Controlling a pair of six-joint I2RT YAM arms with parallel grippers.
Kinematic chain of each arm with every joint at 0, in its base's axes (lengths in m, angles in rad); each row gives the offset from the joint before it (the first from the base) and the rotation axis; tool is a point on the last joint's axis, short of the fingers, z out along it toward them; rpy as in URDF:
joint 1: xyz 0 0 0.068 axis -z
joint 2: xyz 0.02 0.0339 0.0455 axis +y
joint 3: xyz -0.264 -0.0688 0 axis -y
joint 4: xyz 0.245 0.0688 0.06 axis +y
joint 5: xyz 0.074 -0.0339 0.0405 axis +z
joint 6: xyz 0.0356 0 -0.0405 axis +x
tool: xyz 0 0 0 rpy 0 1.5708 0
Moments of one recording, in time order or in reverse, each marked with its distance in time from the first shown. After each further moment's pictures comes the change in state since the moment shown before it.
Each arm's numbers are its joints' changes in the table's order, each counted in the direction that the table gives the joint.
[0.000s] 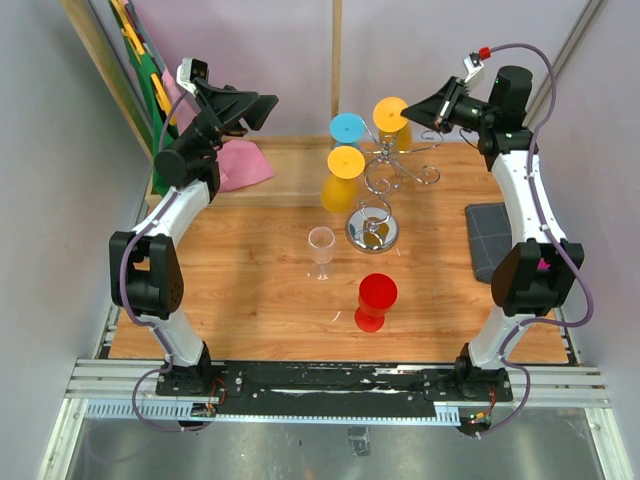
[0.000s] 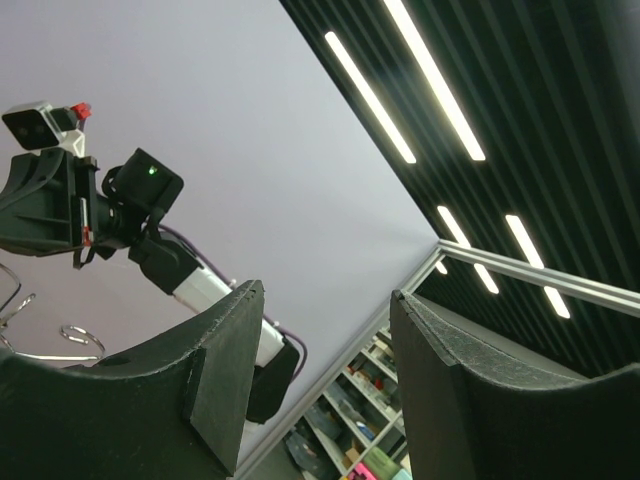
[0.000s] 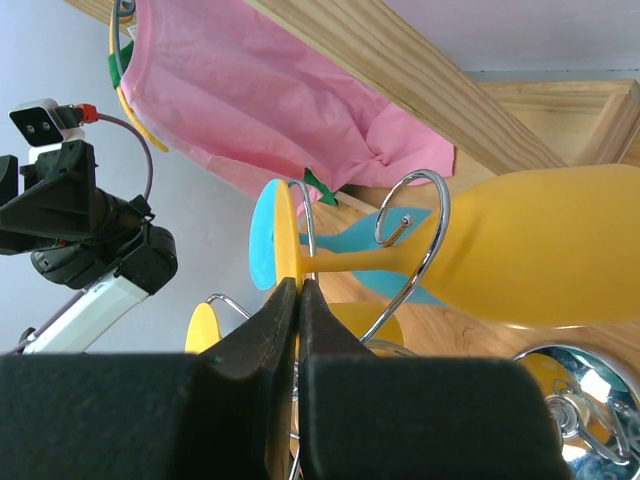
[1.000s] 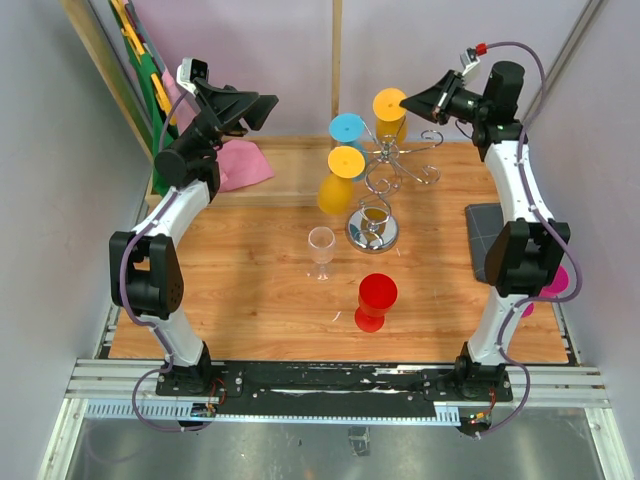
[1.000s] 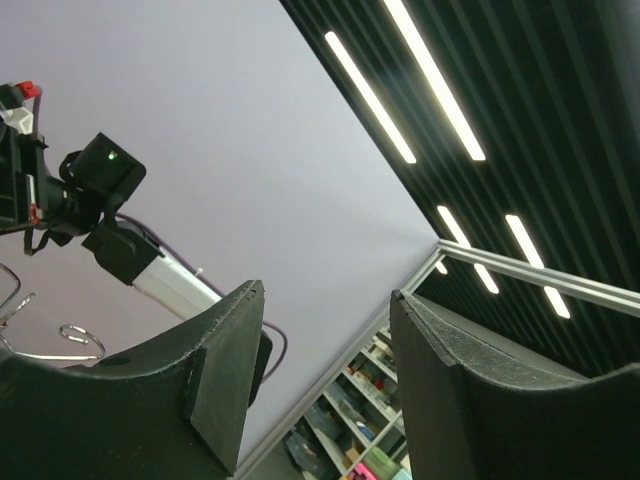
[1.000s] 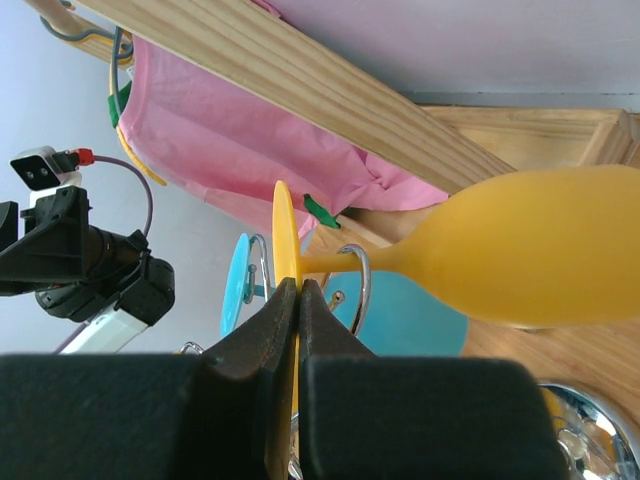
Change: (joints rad) left arm 0.000 0.000 0.000 0.000 0.000 0.000; right arm 0.019 0.156 0.113 -0.097 0.011 0.094
